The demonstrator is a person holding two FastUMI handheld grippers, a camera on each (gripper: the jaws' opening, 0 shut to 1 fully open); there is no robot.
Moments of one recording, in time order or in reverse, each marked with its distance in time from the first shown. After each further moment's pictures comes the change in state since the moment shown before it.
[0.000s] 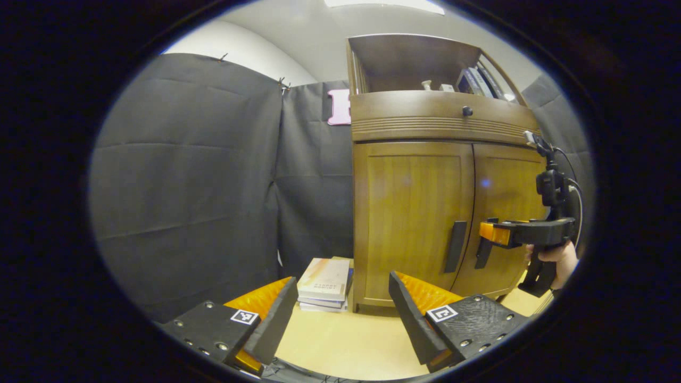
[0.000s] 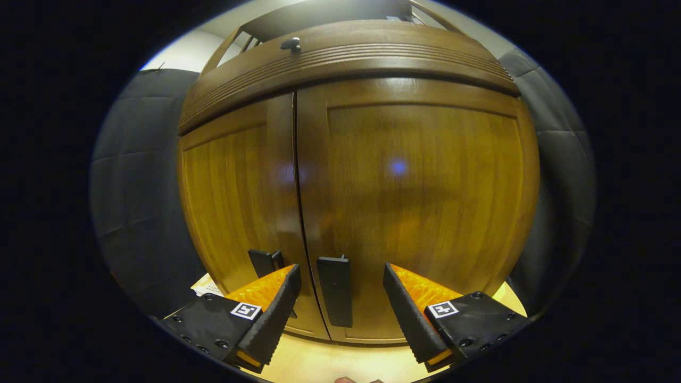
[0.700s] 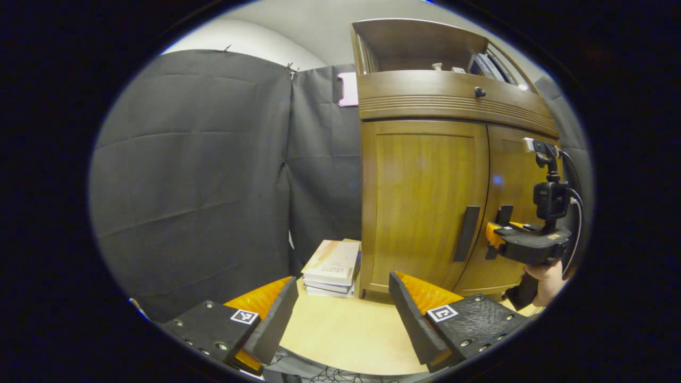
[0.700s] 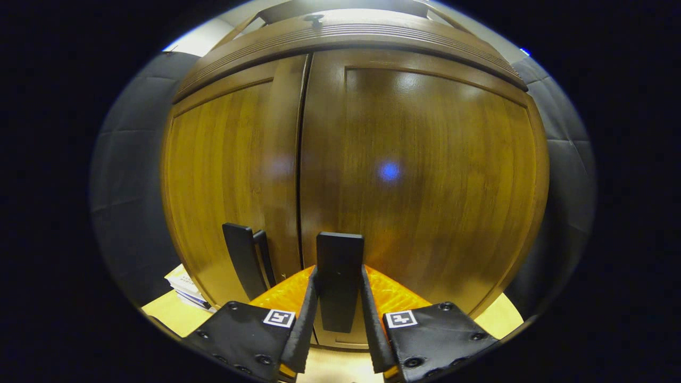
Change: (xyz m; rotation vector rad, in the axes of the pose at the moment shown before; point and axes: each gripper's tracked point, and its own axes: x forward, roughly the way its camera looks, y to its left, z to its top) left arm 0.006 -0.008 -0.022 0.009 0.106 0.064; right arm 0.032 0.000 -0.027 -0.077 -0.022 -0.090
